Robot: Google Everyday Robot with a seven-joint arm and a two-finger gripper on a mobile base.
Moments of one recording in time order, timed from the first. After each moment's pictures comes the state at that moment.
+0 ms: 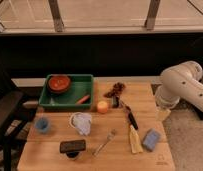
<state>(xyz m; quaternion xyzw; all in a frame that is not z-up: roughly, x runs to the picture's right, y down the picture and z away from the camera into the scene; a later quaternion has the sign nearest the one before) 0.285 0.105 0.684 -0.28 0.02 0.02 0.96</state>
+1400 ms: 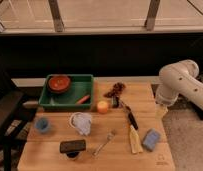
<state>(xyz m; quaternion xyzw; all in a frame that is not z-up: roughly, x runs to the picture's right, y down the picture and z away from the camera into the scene) 0.304 0.110 0.715 -0.31 0.07 0.17 0.93</state>
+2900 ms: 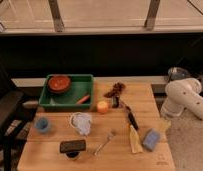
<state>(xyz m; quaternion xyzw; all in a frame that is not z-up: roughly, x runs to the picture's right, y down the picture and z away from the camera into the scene) 0.336 0.190 0.743 -0.36 0.10 0.25 0.89</state>
